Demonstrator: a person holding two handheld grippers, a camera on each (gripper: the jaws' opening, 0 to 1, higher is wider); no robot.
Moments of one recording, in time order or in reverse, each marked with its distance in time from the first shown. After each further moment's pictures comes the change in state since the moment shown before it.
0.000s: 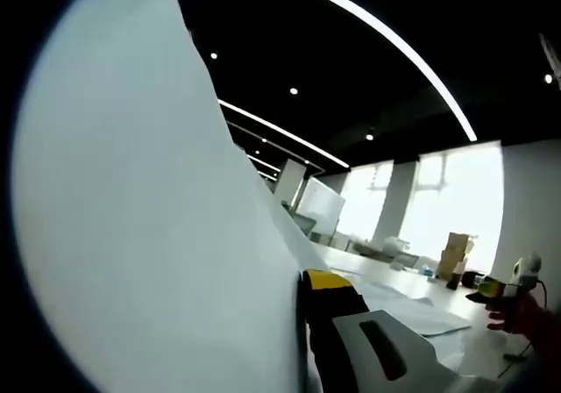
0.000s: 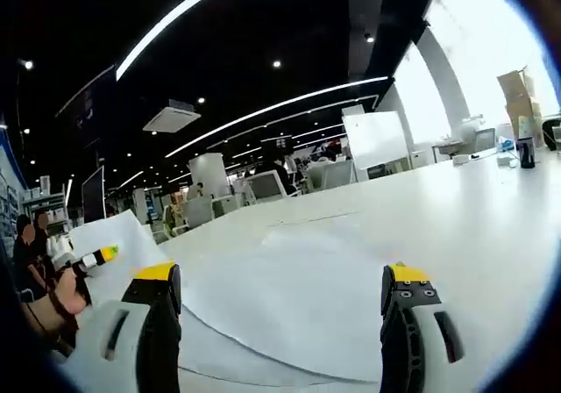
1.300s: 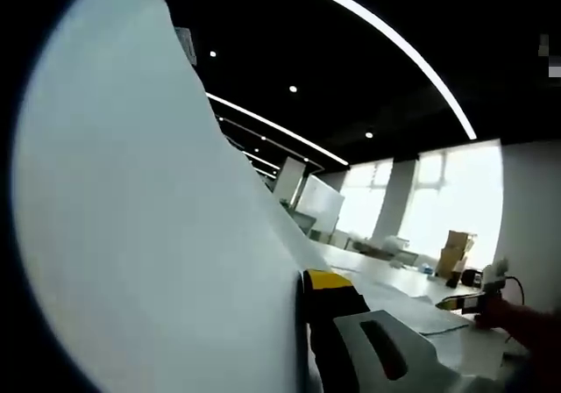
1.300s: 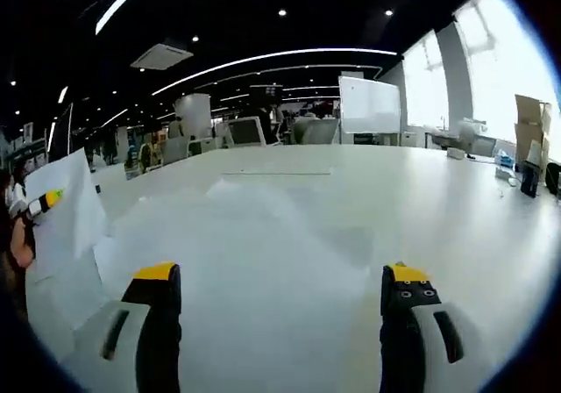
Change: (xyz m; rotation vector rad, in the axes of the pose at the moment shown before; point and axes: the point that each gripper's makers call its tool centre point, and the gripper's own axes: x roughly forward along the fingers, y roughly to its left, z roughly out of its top) left arm 0.000 0.002 -0.002 0.001 0.010 -0.004; right arm 0.071 -0.077 -0.035 -0.183 0.257 -0.079
